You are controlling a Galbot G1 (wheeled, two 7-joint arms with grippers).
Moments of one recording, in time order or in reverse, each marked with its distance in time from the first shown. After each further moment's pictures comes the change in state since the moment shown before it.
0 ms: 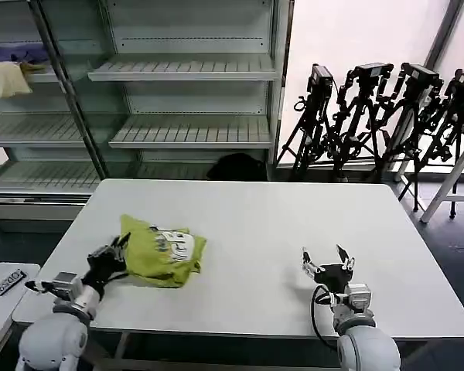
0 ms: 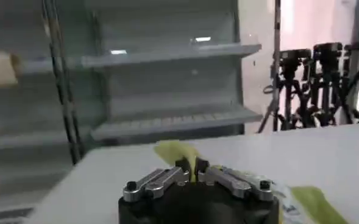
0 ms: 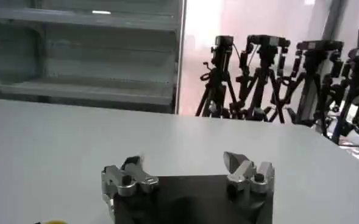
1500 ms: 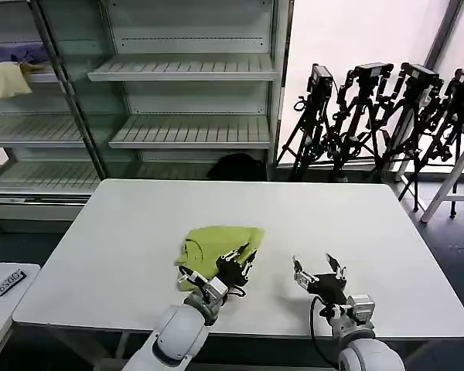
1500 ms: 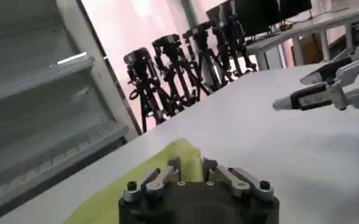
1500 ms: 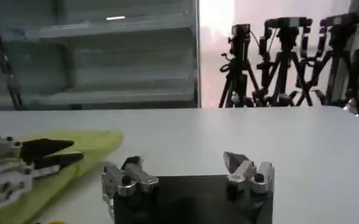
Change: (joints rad) left arm -0.247 -0.062 0.722 0.133 0.368 0.019 -0.047; right arm -0.072 0.012 -0.018 0.080 0.132 -0.049 -0.044
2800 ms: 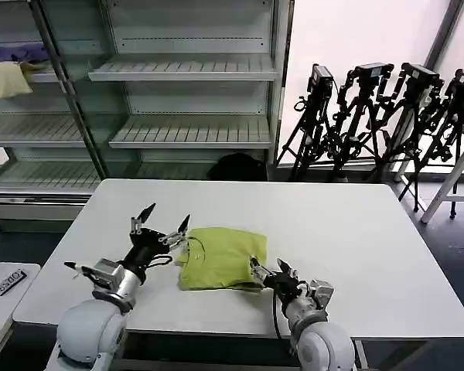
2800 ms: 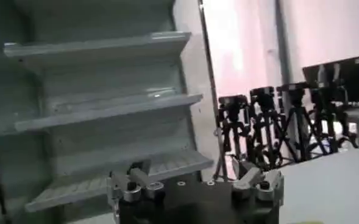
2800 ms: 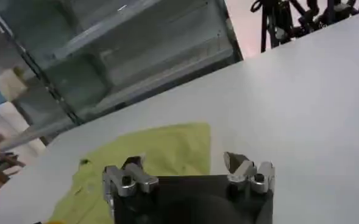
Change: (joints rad) left arm 0.175 0.051 -0.483 -0.265 -0.316 -0.032 -0.018; right arm 0.126 0.011 -0.211 -0.106 0.398 -0.090 0.274
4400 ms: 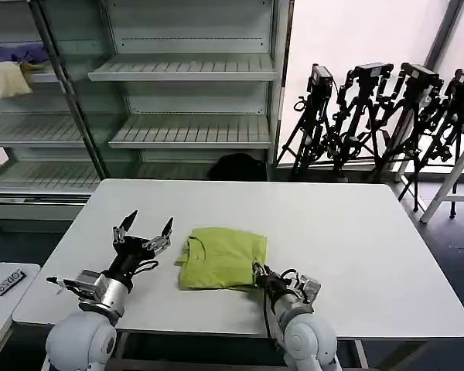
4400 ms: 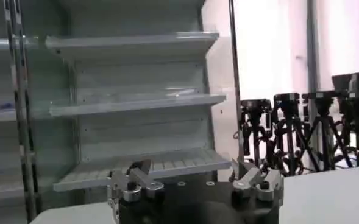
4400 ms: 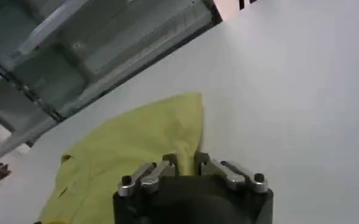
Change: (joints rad) left arm 0.066 -0.046 -0.073 -0.006 -0.034 -0.046 -0.021; right arm 0.060 -0.004 -0.062 -0.084 0.221 -0.011 0.209
